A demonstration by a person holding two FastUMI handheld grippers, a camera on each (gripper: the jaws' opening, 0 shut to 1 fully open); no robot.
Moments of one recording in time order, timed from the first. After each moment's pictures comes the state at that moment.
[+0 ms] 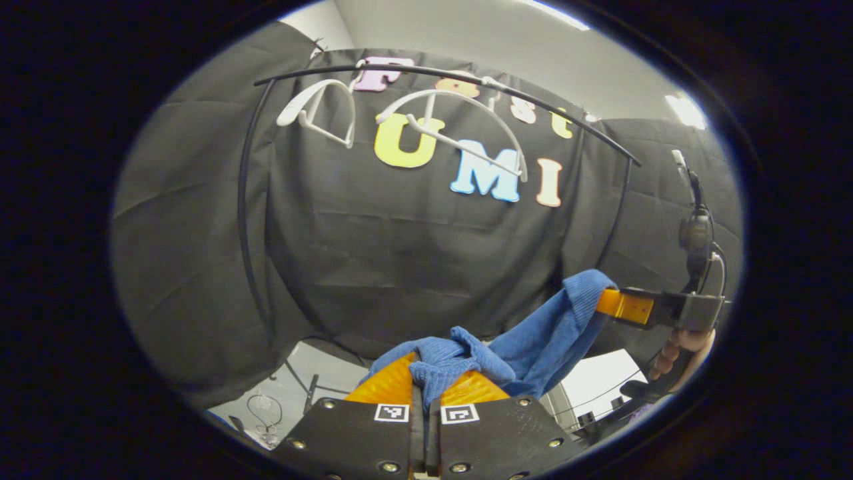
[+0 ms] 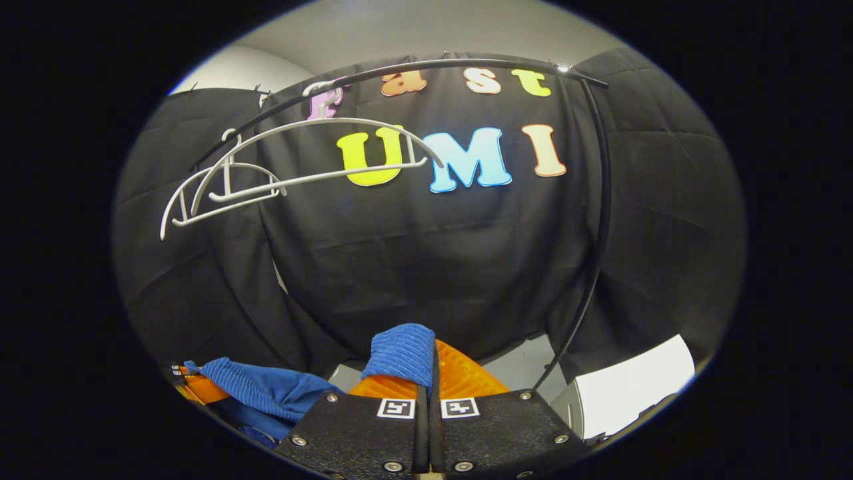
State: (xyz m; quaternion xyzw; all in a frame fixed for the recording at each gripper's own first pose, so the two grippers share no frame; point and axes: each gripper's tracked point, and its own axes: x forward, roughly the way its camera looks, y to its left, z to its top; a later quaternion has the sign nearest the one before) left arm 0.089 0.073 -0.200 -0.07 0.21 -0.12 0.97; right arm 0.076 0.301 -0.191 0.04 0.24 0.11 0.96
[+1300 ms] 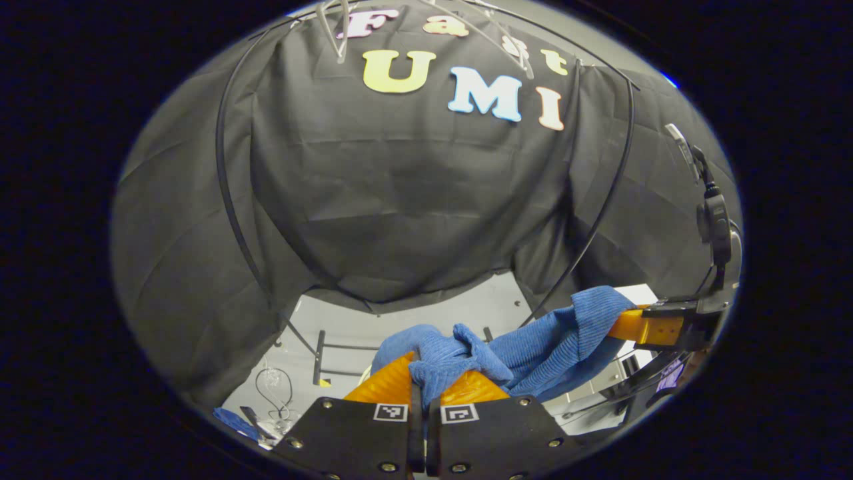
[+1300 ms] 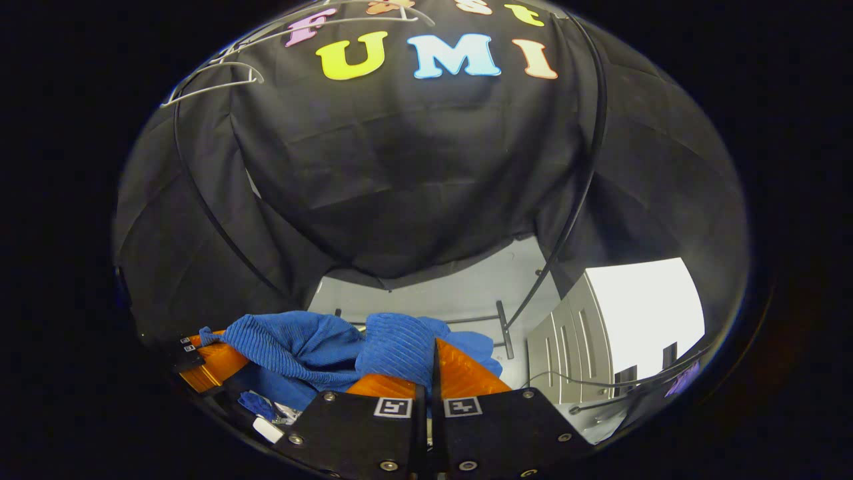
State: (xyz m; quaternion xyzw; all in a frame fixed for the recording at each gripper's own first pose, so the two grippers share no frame) left arm 0.064 0.059 -0.417 -0.02 0.35 -0.12 0.93; right arm -0.015 0.303 -0.401 0.01 0.45 0.08 0.89
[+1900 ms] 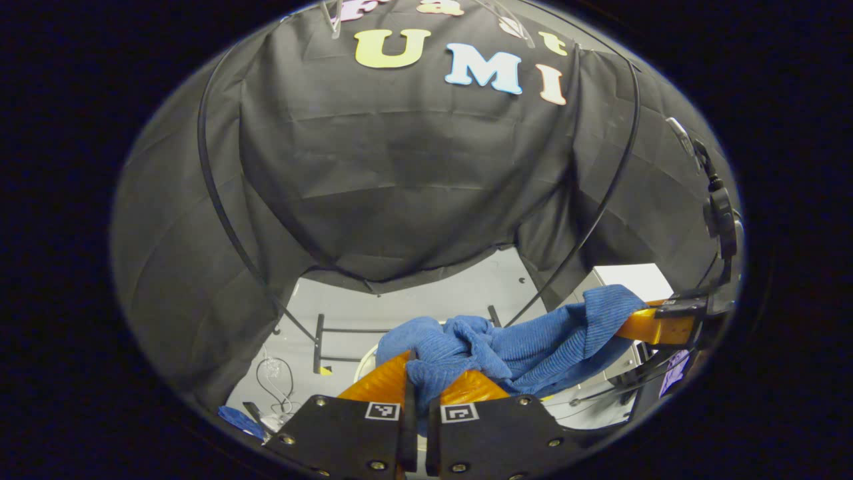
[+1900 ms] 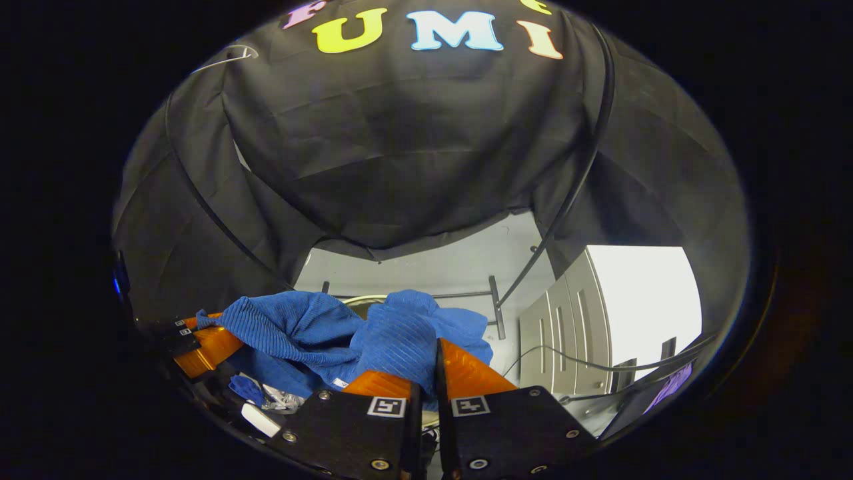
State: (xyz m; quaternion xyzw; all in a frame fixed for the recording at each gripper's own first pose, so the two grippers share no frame) left arm 0.071 0.051 -0.469 -0.01 0.40 -0.11 0.91; right arm -0.027 0.288 -0.444 0.00 0.51 0.08 0.86
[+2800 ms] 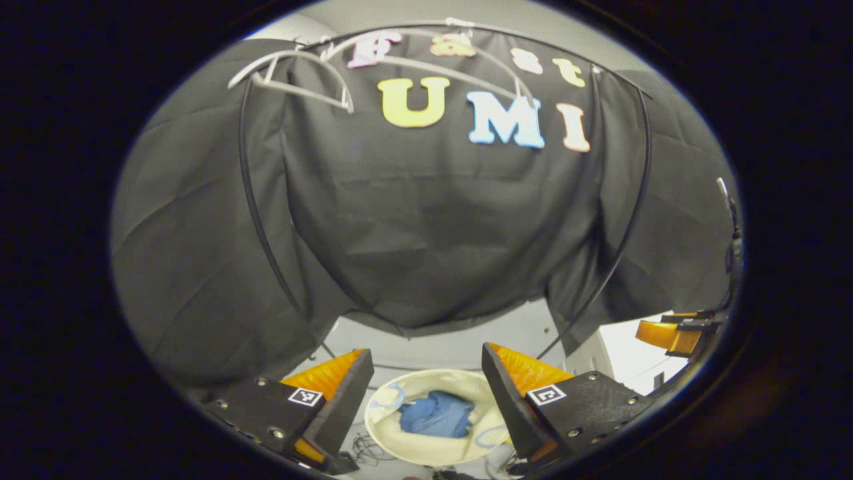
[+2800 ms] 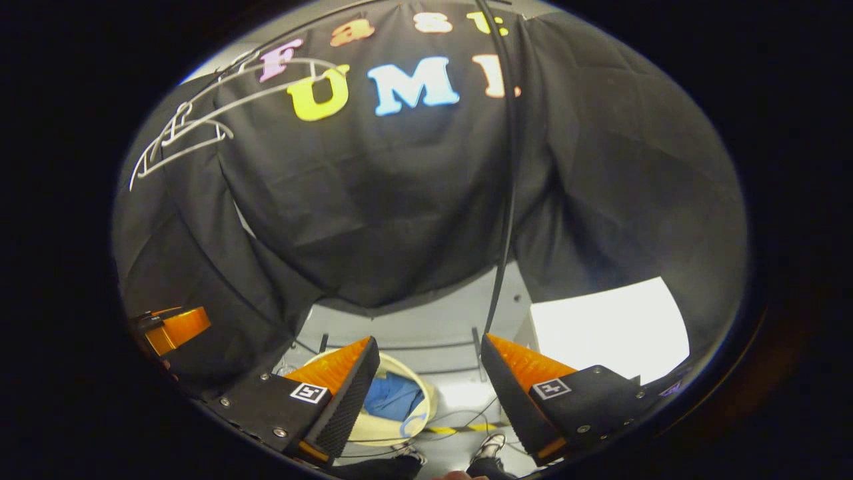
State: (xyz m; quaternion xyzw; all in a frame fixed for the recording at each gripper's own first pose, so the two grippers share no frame) left arm 0.086 -0.017 -0.243 -0.01 0.26 -0.01 0.97; right arm 0.042 0.133 -0.282 0.04 0.34 0.08 0.94
